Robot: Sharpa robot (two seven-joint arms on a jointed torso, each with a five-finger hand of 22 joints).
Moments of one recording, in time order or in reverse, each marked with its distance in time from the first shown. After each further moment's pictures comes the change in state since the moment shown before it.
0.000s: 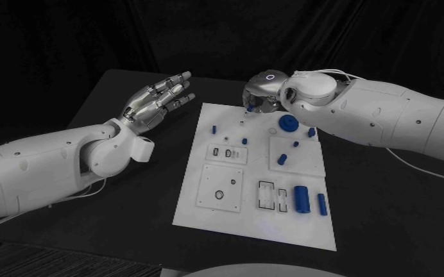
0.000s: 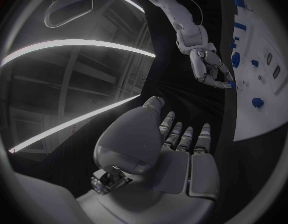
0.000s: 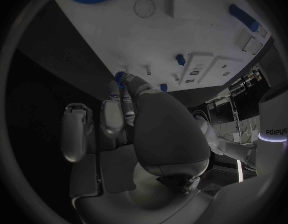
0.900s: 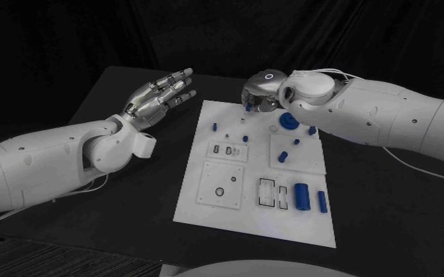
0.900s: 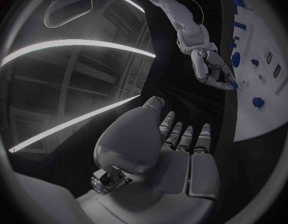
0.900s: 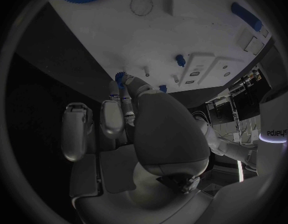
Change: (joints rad) left arm 0.000 0.013 0.000 -0.017 0.000 0.007 0.000; left_hand 0.000 0.000 0.012 -0.006 0.000 0.004 0.004 0.000 0.000 -0.001 -0.001 0.000 0.000 0.011 0.018 0.010 0.004 0.000 0.004 0.004 0.000 0.002; right arm -0.012 0.017 0.000 -0.017 0.000 0.001 0.000; right_hand -0.009 0.003 0.011 0.000 -0.009 -0.023 0.005 -0.020 0.002 0.005 0.002 -0.021 0.000 0.003 0.003 0.000 -0.002 0.000 -0.004 0.004 -0.005 0.000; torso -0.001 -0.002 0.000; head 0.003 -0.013
